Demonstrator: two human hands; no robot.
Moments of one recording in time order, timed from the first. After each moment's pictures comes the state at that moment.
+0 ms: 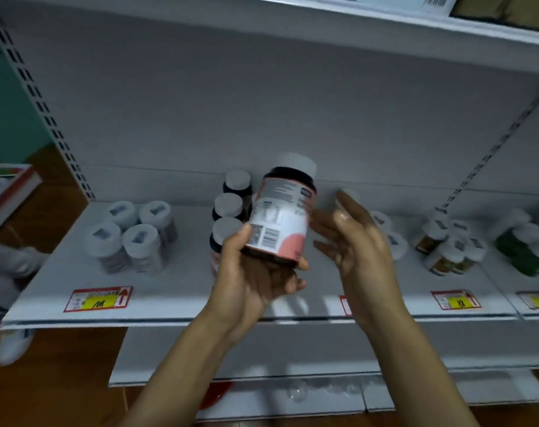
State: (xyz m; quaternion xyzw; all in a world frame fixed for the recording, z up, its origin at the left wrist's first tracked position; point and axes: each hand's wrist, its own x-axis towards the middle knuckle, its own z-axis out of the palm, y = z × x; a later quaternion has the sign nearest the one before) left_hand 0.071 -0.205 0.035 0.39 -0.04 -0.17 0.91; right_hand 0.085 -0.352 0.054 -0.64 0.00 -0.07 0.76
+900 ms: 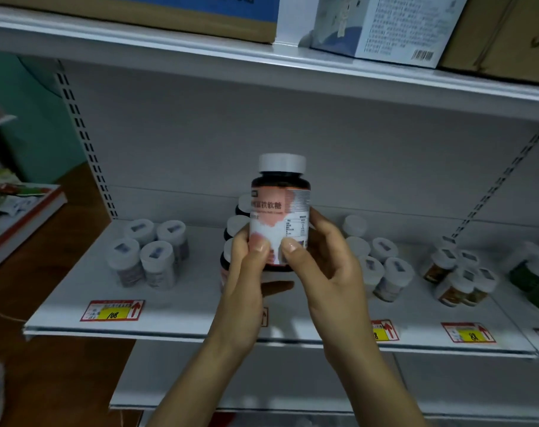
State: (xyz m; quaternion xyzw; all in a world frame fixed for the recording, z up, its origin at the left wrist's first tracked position) left_hand 0.052 -0.205 0.049 0.60 -0.07 0.07 0.79; right_hand 0.050 -0.306 0.079 -0.65 -0.11 -0.10 0.75
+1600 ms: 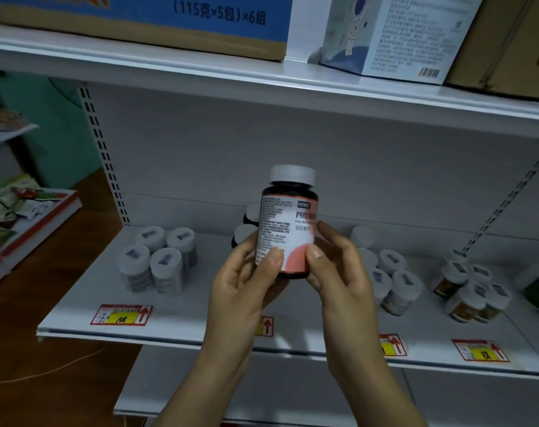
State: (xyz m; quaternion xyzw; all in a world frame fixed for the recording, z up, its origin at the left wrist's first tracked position) left_hand 0.046 -0.204 0.061 0.51 -0.01 0.10 0.86; right_hand 0.052 -0.309 0.076 -0.60 -0.07 -0.09 0.79
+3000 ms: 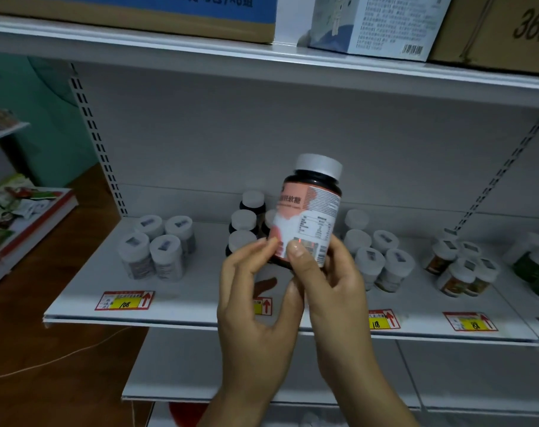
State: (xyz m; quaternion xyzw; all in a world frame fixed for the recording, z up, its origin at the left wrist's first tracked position) left_hand 0.007 -0.225 0.036 0.70 -0.06 0.38 0.61; right_hand 0.017 -0.304 0.077 -0.58 -0.06 -0.07 0.81
